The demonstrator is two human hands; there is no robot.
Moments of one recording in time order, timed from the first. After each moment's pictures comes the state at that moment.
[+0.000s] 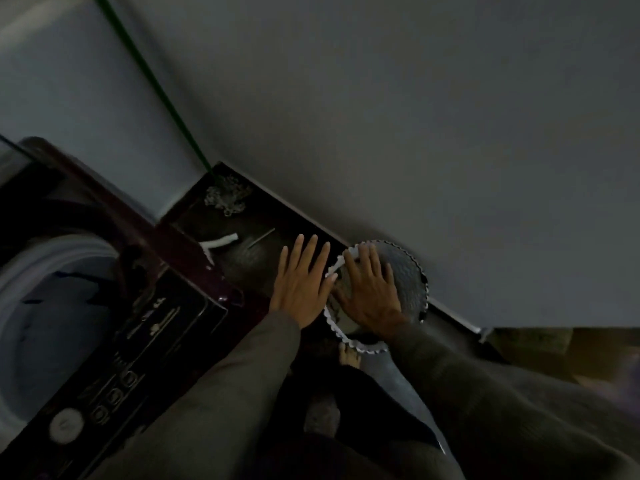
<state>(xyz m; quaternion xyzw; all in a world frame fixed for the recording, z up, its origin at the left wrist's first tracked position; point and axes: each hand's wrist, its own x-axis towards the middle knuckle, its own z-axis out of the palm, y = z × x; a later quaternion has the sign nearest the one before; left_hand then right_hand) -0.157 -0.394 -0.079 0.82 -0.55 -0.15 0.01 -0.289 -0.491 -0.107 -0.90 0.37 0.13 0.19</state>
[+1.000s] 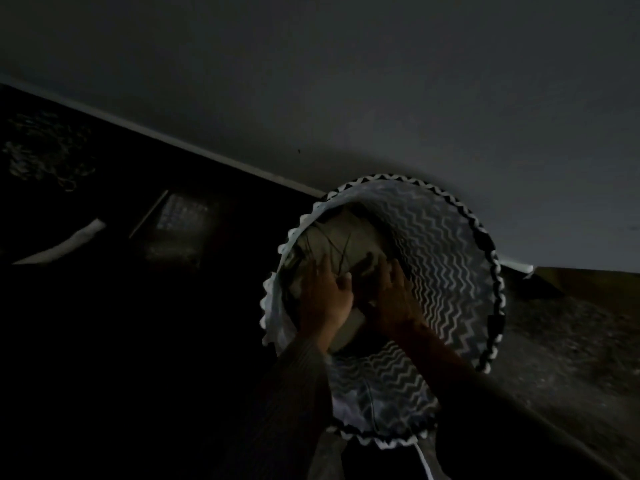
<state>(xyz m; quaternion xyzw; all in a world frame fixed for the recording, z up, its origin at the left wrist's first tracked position) -0.203 -0.532 -0.520 0.82 -0.34 -0.46 0.08 -0.332 -0.566 -0.532 -0.67 0.60 0.24 0.38</state>
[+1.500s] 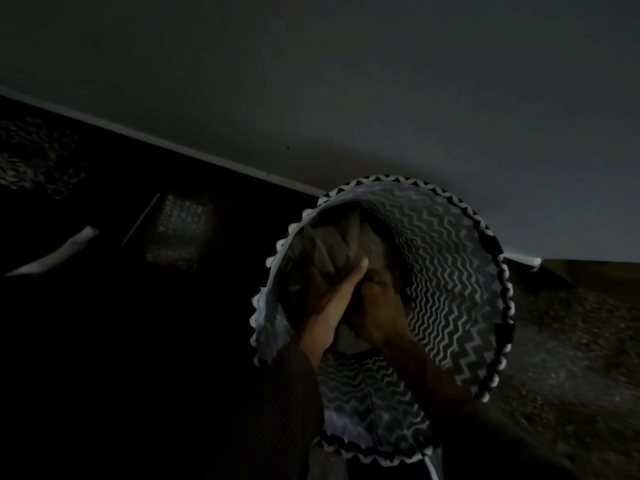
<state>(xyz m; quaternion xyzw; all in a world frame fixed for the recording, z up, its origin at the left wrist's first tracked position) -0.213 -0.545 -0.507 0.74 0.02 -0.62 0.28 -0.310 -0.557 -0.524 -0.70 0.58 0.14 0.40</state>
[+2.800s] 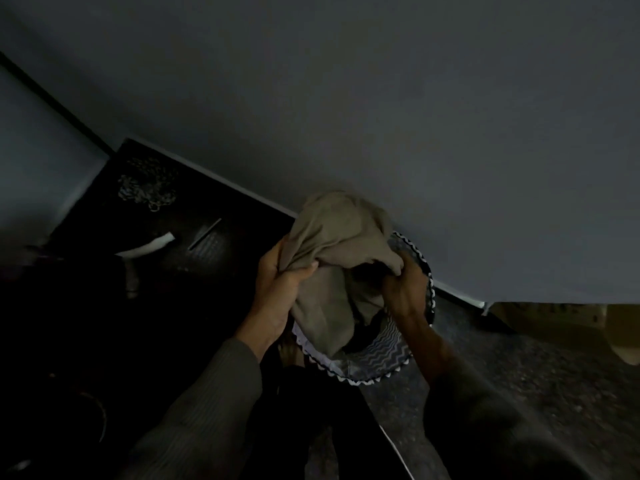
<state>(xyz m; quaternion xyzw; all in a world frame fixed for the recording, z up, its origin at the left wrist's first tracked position) -0.141 -0.485 -0.221 0.65 -0.14 -0.50 0.55 -0.316 -0.571 -0.268 -0.59 0.68 -0.17 0.40</state>
